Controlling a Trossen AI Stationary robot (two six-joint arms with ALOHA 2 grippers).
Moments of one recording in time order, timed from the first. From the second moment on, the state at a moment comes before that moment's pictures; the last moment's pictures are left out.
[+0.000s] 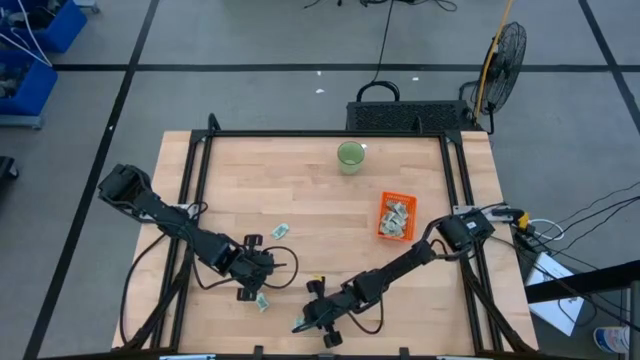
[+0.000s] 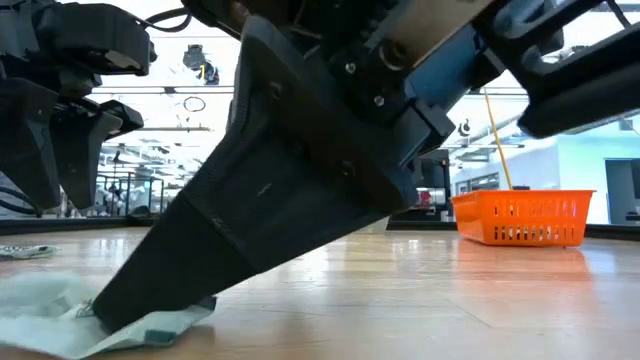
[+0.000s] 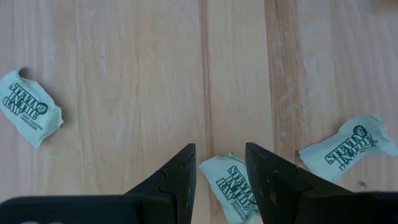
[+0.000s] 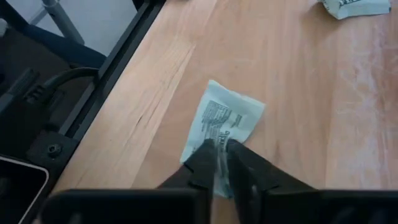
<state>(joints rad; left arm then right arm) -0.56 1.50 0.81 -0.52 -0.16 -0.47 0.51 2.28 1.42 0.03 0.03 0.20</state>
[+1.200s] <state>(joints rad) -0.56 1.50 0.81 -0.52 -0.25 -0.56 0.37 1.34 0.81 -1.01 0.65 1.03</state>
